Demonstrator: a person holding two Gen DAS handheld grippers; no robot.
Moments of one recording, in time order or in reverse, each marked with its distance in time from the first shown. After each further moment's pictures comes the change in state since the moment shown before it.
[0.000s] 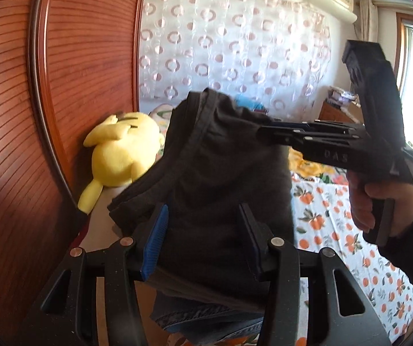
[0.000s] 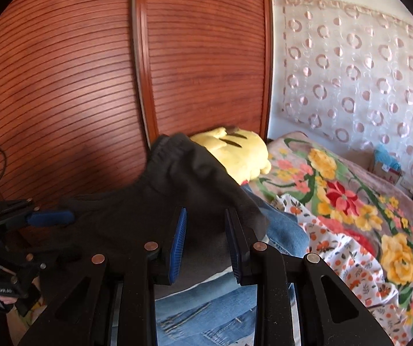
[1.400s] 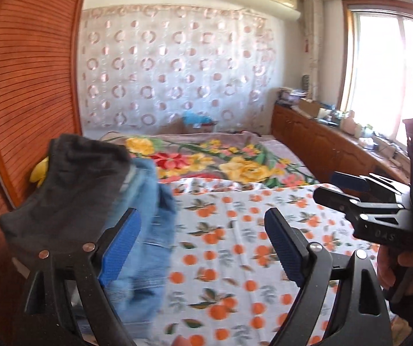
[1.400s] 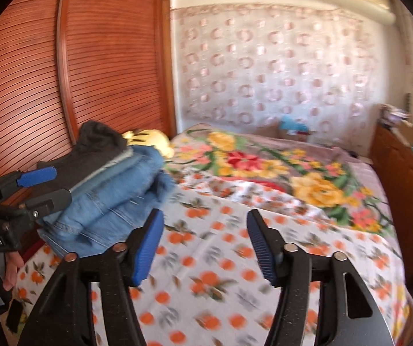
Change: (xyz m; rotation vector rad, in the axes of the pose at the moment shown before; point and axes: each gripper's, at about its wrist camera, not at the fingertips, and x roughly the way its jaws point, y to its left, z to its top) left arm -0.036 -0.169 -0.006 0.153 -0.102 -0.182; right arm -0.237 0.045 -0.129 0.251 -0.095 -0.438
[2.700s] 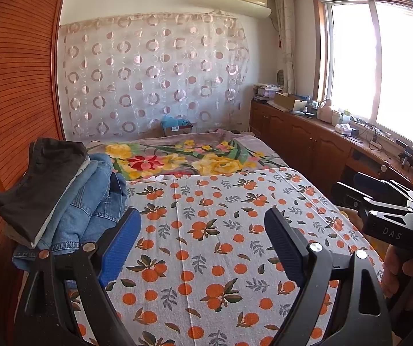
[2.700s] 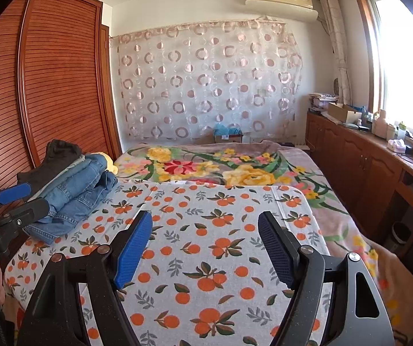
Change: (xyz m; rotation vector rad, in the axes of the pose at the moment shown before) left arm -0.057 -0.095 -0.036 0.083 -0.020 -0.041; right arm -0.134 0.034 -0.076 0.162 -0.078 -0.224
